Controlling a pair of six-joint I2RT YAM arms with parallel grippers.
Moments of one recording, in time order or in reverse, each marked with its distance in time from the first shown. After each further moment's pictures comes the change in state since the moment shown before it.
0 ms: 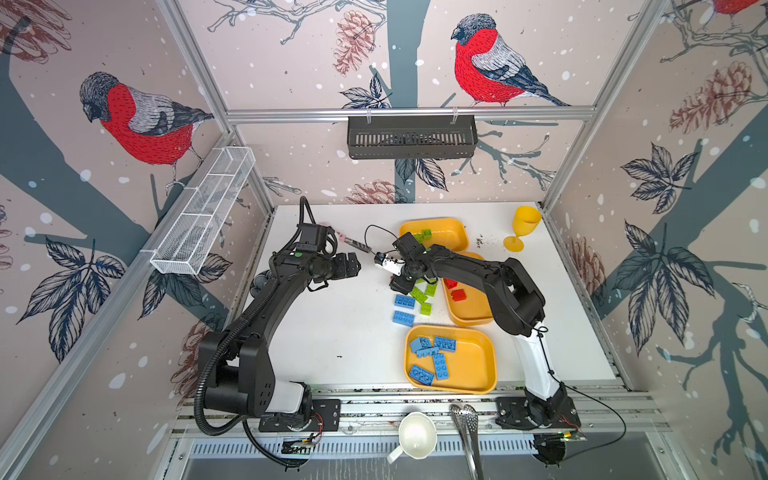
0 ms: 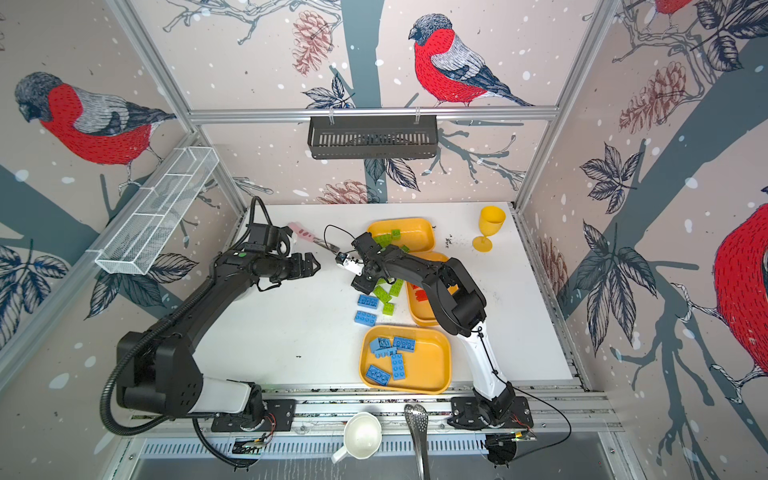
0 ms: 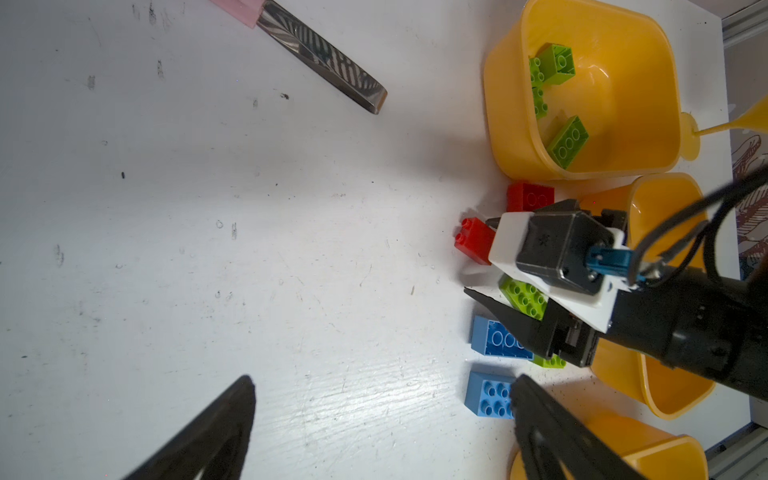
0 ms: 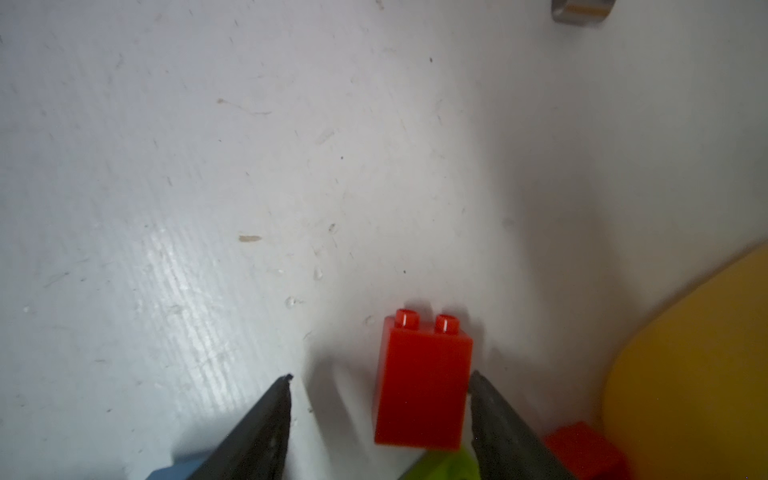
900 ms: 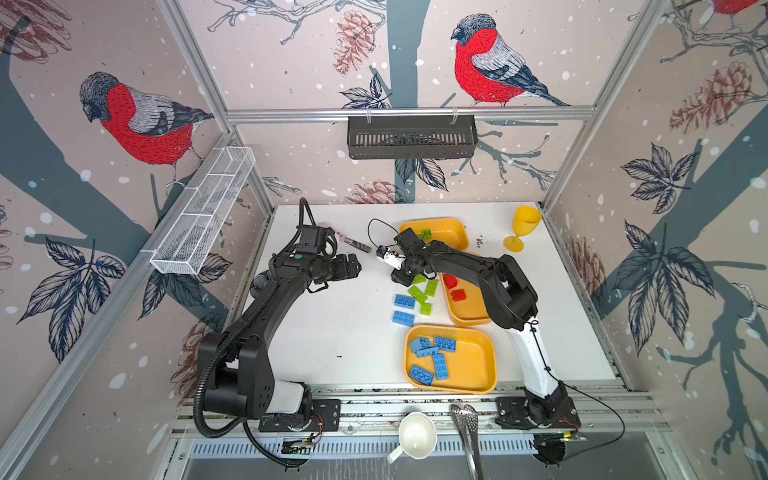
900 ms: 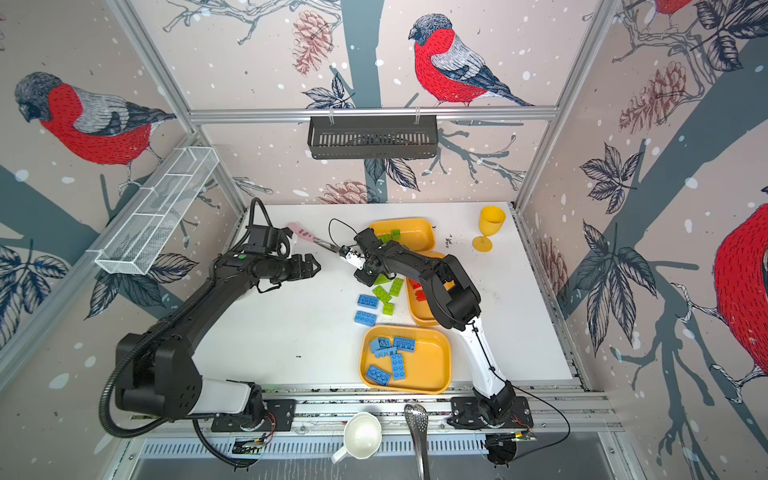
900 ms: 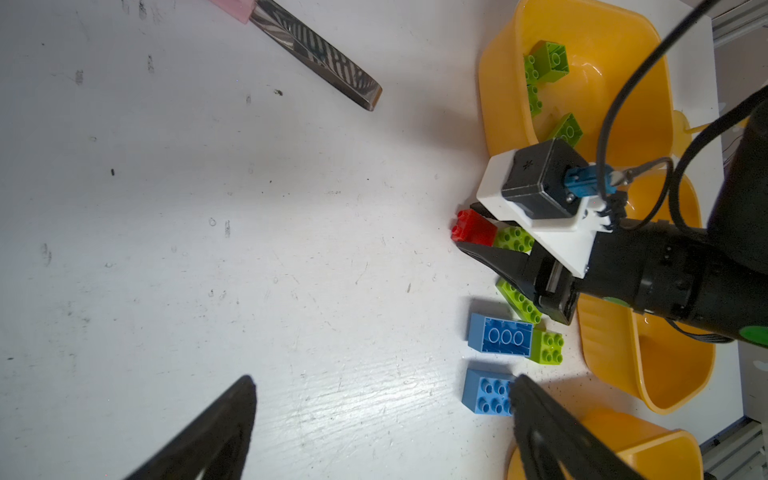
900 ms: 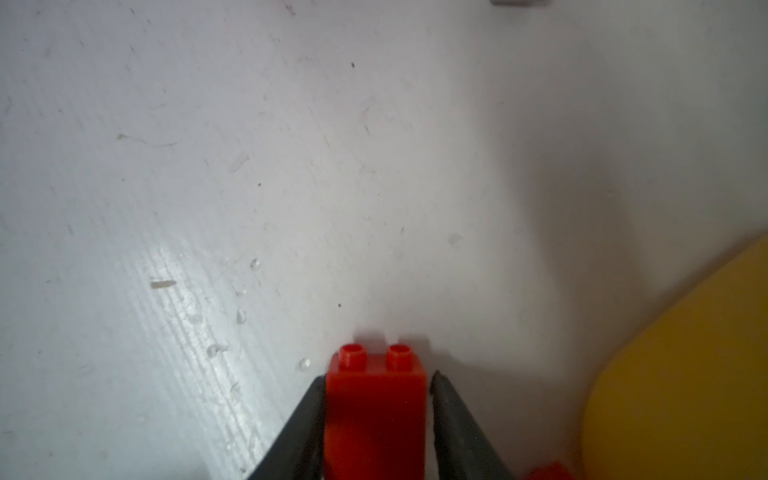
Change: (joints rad) left arm 0.000 -0.013 -0.018 0.015 0.017 -0.001; right arm -0.041 0.093 0.094 -0.009 -0.011 0.044
